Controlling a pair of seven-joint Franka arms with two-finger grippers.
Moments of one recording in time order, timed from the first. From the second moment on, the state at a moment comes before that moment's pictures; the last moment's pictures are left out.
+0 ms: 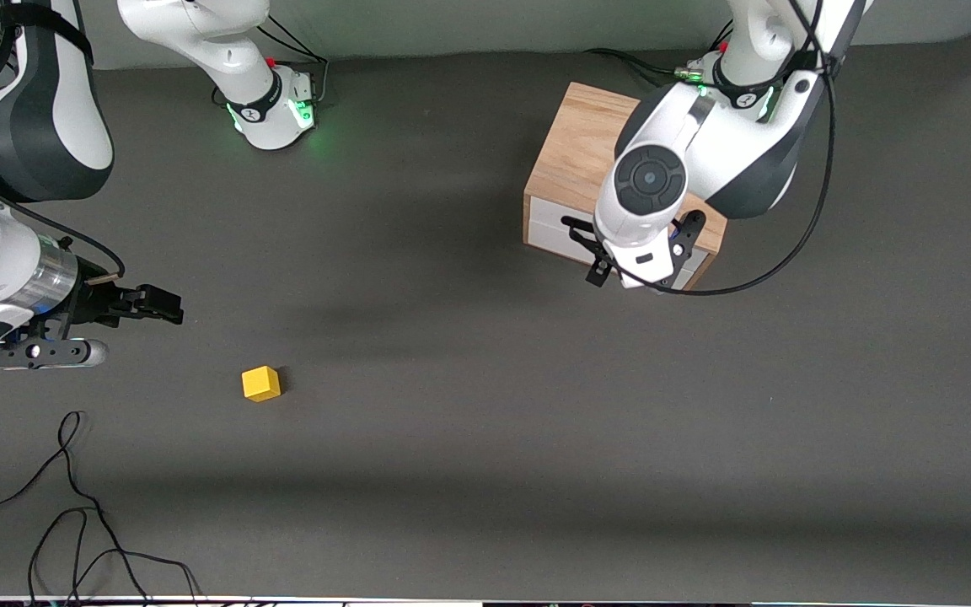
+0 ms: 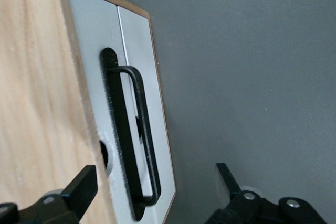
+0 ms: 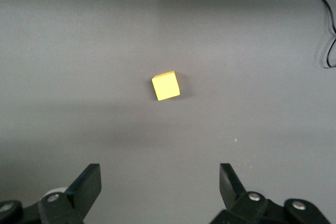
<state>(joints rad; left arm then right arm) -0.41 0.27 -0.19 -1.80 -0.04 1.82 -1.68 0.14 0.20 -0.08 -1.58 0.03 1.73 0.06</state>
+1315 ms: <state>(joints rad) -0.42 0.42 -0.19 -1.81 0.00 1.90 -1.77 0.15 0.20 -0.08 -1.58 0.03 1.74 0.06</state>
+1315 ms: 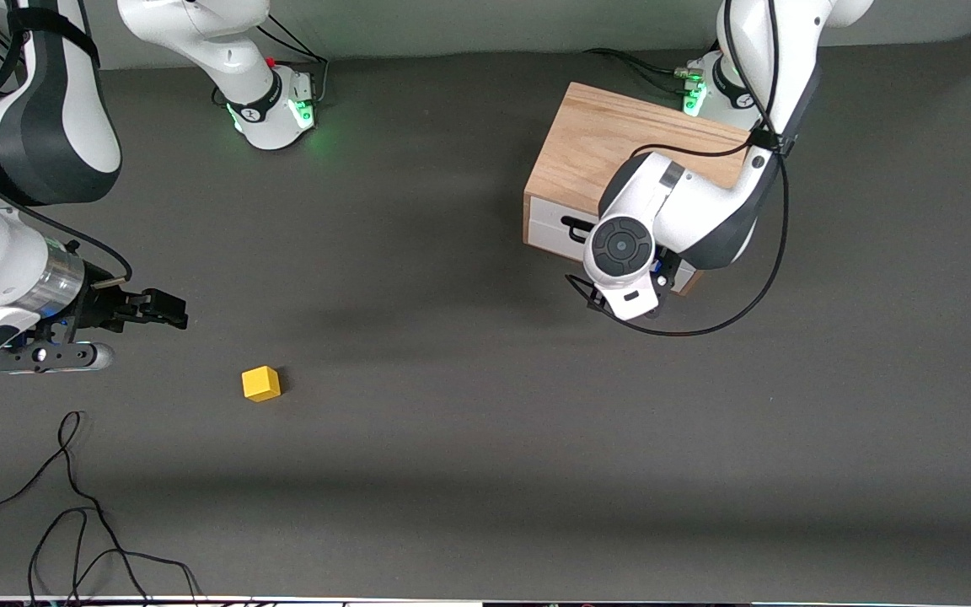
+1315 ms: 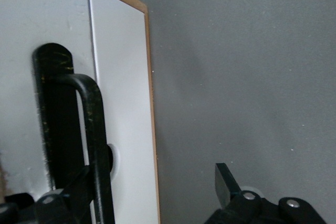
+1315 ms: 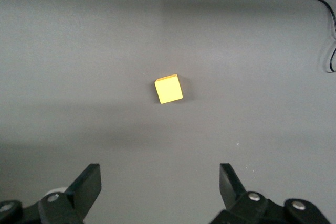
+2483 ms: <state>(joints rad) -0.42 0.54 -0.19 -1.63 0.08 1.99 -1.77 0.15 0.21 -0.09 -1.58 0.03 1.74 0.06</state>
